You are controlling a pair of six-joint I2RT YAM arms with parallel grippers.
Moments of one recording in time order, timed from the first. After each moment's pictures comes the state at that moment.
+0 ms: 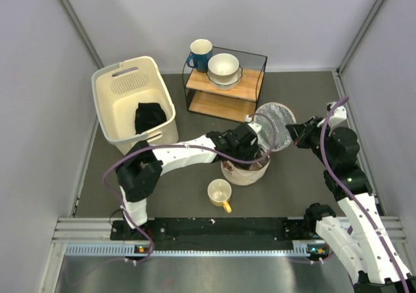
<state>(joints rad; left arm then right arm) -1.01 1.83 1.36 -0.44 -0.12 -0.36 0.19 0.61 0.71 -0.27 -0.14 0.51</state>
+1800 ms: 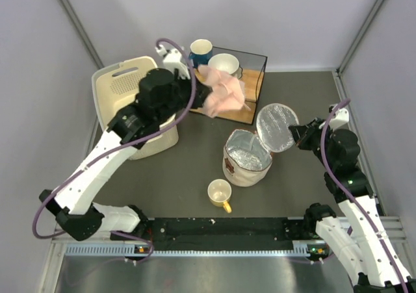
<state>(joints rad) -0.74 1.30 1.55 -0.50 -0.08 -0.49 0.19 0.59 0.70 -0.30 -0.09 0.50</state>
